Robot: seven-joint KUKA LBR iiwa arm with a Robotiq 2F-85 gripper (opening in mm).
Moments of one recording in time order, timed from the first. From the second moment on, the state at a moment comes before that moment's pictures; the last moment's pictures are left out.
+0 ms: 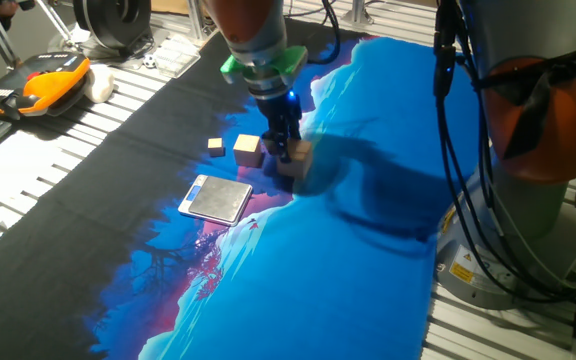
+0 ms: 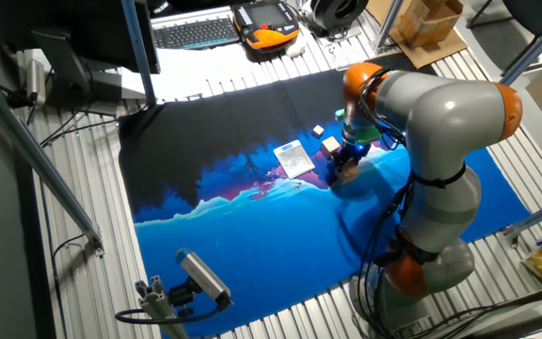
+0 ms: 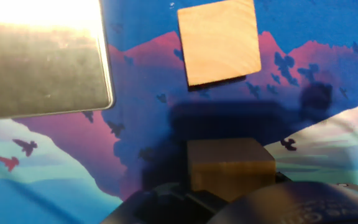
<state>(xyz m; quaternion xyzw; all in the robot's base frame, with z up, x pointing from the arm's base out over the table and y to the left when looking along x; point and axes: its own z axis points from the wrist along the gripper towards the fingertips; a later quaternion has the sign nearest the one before) 0.426 -0.054 0.070 0.04 -0.99 0.01 0.10</state>
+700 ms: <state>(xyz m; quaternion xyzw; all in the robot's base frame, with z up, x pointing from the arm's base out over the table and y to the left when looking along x) 0.446 -0.037 0.114 -0.05 -0.99 -0.02 0.10</state>
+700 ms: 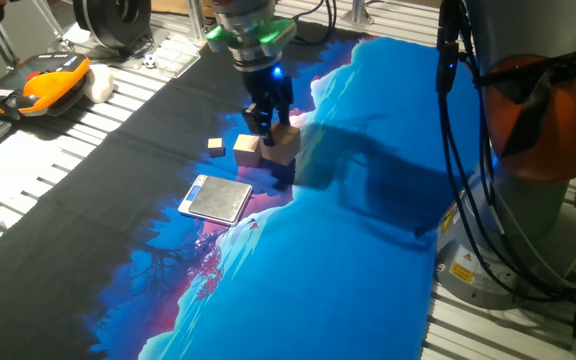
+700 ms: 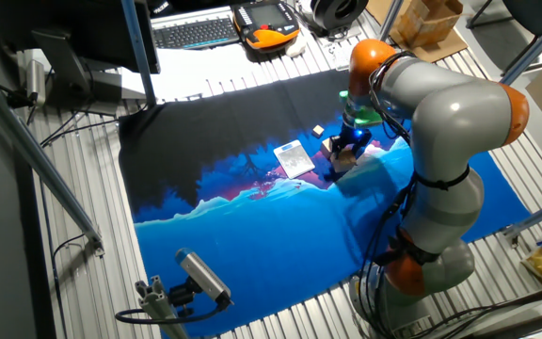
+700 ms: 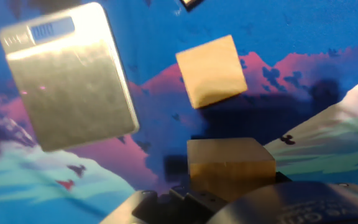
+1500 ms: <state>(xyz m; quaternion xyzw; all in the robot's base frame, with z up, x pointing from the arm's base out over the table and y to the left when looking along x) 0.450 -0.035 0.113 -0.07 -0.99 0.03 0.08</state>
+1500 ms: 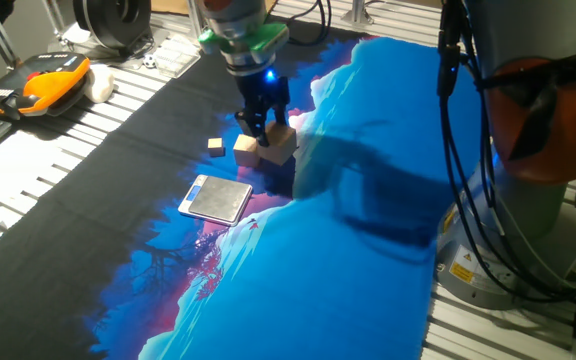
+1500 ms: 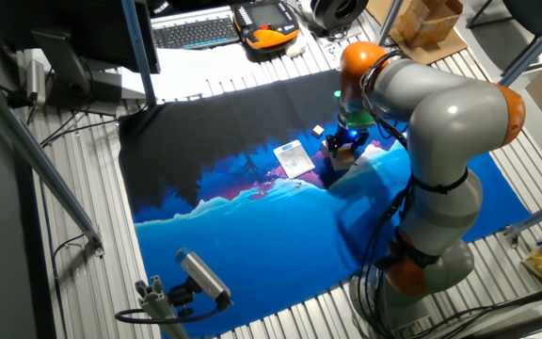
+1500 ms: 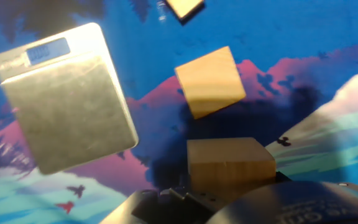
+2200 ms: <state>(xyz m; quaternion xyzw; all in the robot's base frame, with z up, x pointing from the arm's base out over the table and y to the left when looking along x) 0.455 -0.029 0.114 -0.17 -0.98 -0.02 0.10</state>
